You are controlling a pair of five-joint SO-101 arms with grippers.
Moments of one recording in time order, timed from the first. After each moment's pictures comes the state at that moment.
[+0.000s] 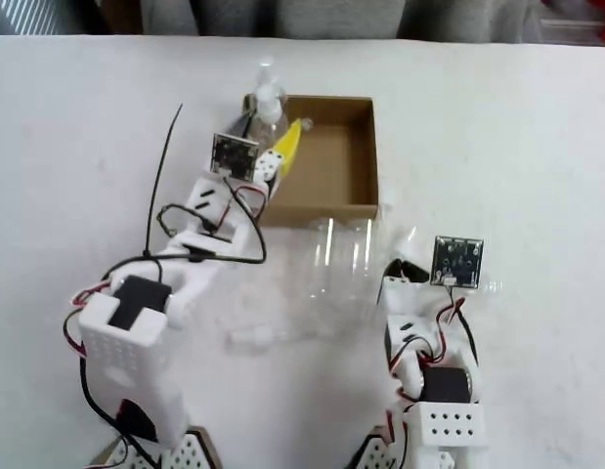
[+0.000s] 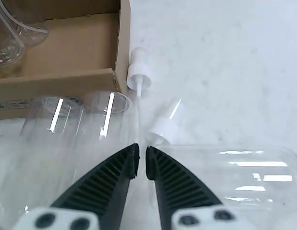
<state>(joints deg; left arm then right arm) 10.7 23.0 38.9 -49.7 -0.7 -3.0 -85.1 96.4 33.5 -4.4</state>
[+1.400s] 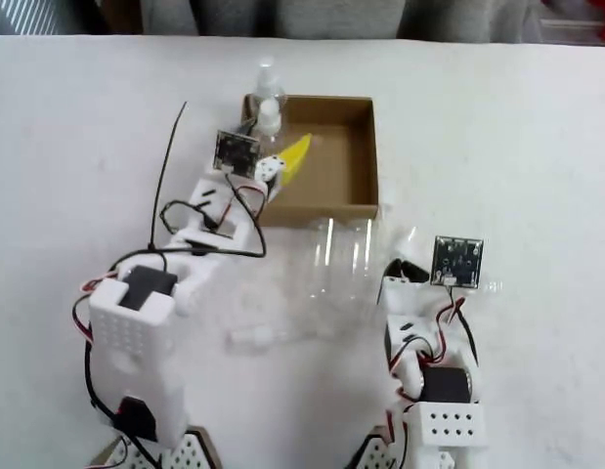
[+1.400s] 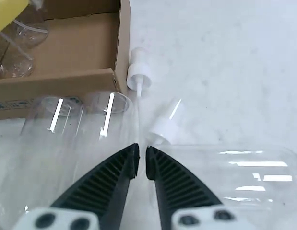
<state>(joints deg) 9.7 29.4 34.4 -46.5 -0.7 -3.0 -85.1 96.4 33.5 -4.4</state>
